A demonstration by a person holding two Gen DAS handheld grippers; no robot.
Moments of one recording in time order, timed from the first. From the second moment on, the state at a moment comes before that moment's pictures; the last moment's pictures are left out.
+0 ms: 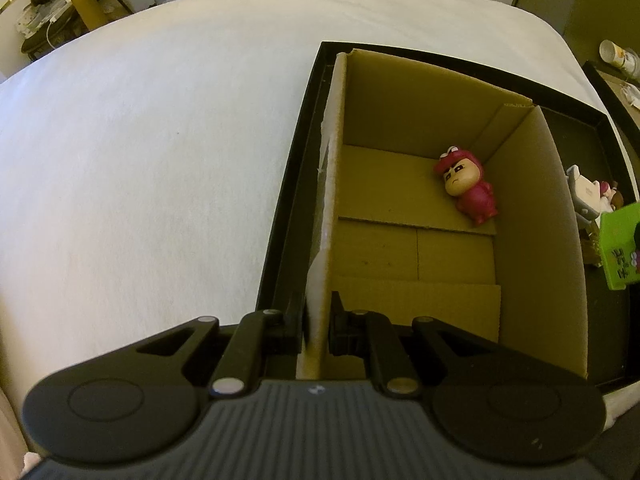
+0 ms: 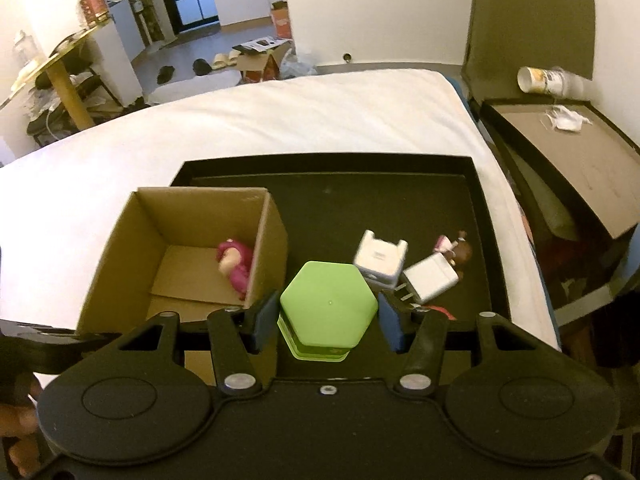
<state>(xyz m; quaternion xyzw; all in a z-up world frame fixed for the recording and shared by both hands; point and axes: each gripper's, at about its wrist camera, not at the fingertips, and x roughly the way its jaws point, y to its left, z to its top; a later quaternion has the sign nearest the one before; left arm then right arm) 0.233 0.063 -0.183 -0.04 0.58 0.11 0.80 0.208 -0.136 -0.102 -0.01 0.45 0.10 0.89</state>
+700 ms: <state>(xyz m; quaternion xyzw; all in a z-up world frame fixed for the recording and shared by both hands) 0.233 0.066 -0.183 -0.05 0.58 0.11 0.80 0.215 -0.085 -0.087 -0.02 0.45 0.13 0.88</state>
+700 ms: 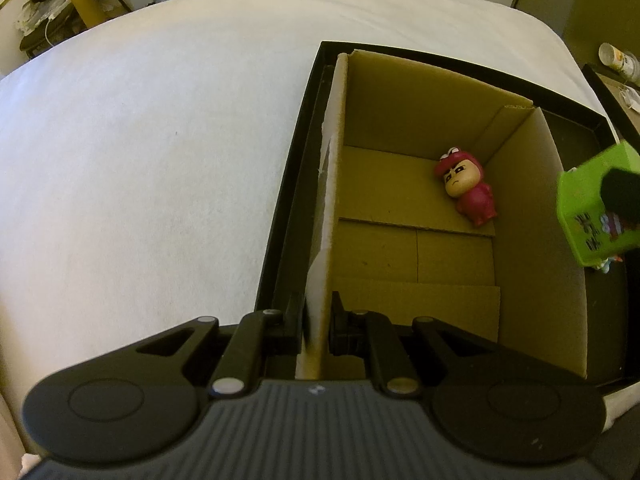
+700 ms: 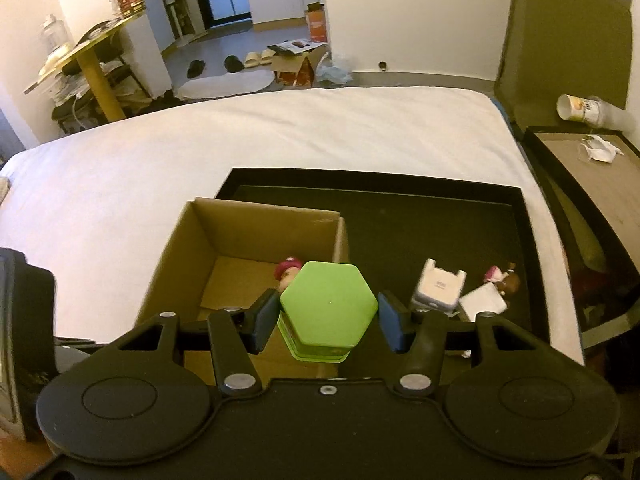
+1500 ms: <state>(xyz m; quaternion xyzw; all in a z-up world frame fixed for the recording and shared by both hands) 0.232 0.076 -0.187 -0.08 0.58 0.10 0.80 0.252 -0.035 -0.100 -0.02 0.48 0.17 0.86</state>
